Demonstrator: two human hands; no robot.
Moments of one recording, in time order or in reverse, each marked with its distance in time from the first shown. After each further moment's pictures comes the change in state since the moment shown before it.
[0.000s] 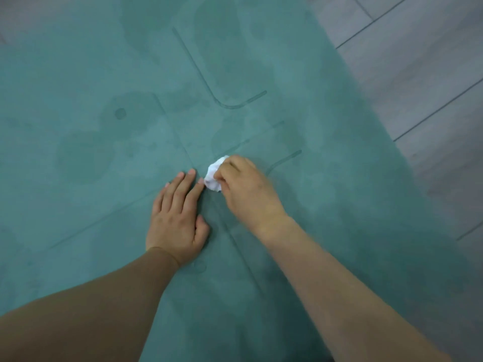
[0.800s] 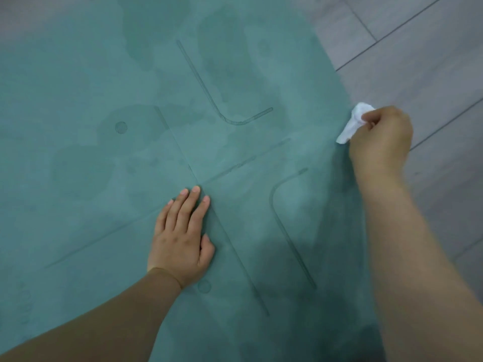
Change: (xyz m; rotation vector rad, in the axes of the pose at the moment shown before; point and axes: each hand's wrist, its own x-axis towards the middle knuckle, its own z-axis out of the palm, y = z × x) left_hand 0.003 0.001 -0.005 0.005 -0.096 0.012; right_hand 0.056 0.116 -0.127 -0.328 0.404 0.773
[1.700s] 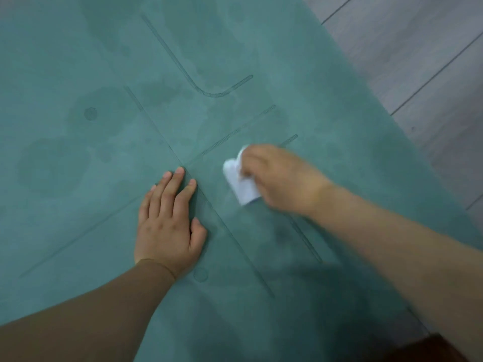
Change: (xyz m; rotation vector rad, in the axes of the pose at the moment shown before) left_hand -0.001 -0.001 0.009 -0.008 0.121 0.014; right_hand -0.120 -0.018 0.027 0.021 -0.577 -1.104
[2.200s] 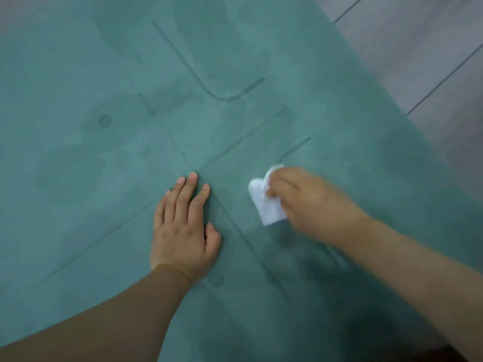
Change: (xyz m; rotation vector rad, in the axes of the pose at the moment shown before) left_hand 0.001 -0.001 0.000 0.005 -0.018 -0.004; right_hand -0.036 -0.011 0.005 -0.008 0.041 0.071
